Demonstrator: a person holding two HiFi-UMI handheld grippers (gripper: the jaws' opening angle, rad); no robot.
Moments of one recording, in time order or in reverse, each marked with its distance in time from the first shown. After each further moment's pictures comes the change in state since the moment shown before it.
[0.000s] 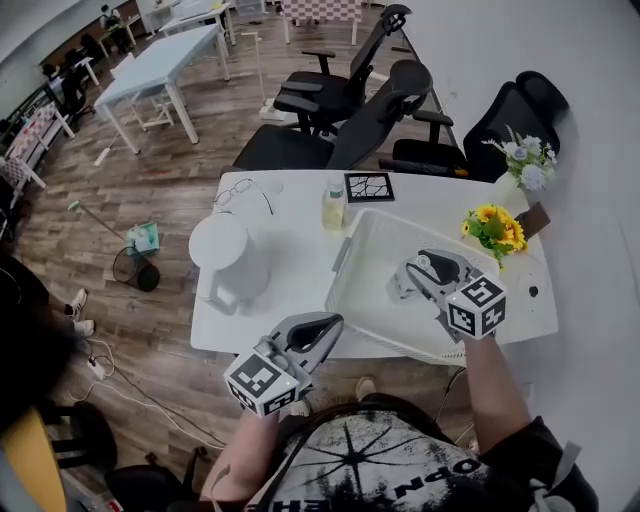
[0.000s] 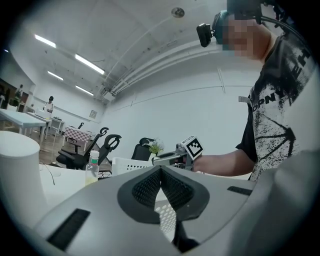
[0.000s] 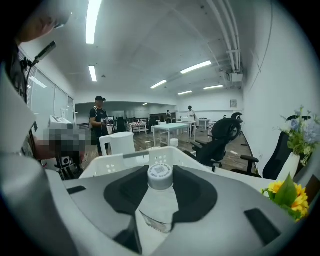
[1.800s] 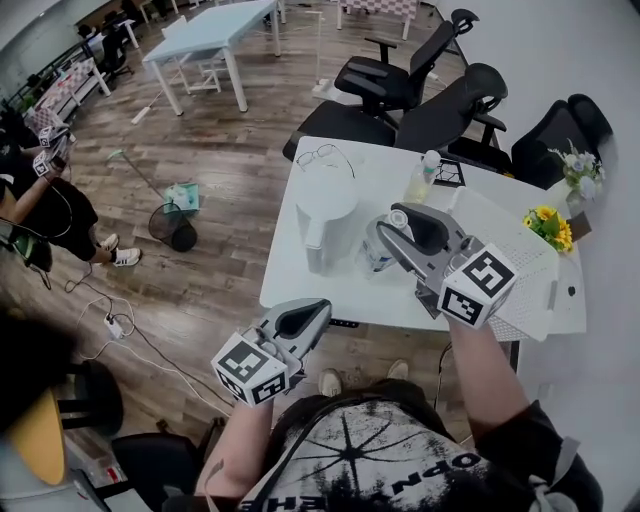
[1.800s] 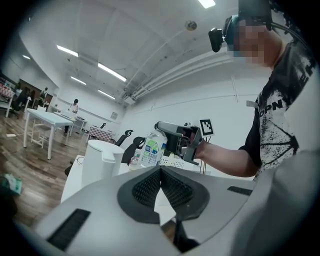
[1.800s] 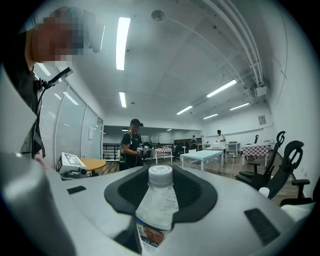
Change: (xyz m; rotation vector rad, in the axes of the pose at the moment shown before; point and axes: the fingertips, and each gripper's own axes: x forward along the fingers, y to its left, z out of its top) left arm -0.220 0.061 -0.020 -0.092 -0.026 0.189; right arm 0.099 0.262 0.161 -0.076 -0.343 0.296
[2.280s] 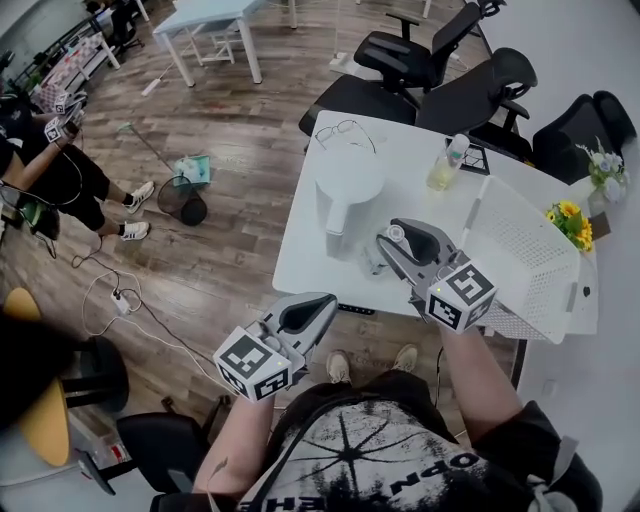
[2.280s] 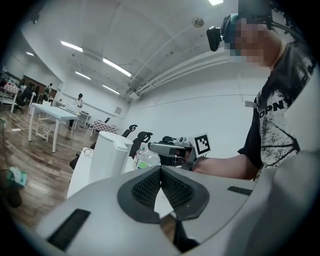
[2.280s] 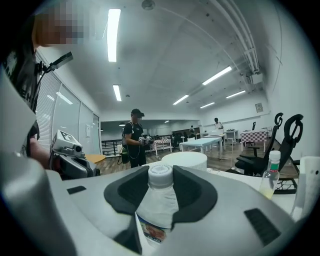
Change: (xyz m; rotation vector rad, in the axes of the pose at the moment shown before) left arm -0.021 0.021 -0.019 -0.047 0.049 0.029; right arm 0.034 0.011 -0.098 0.077 0.098 -0.024
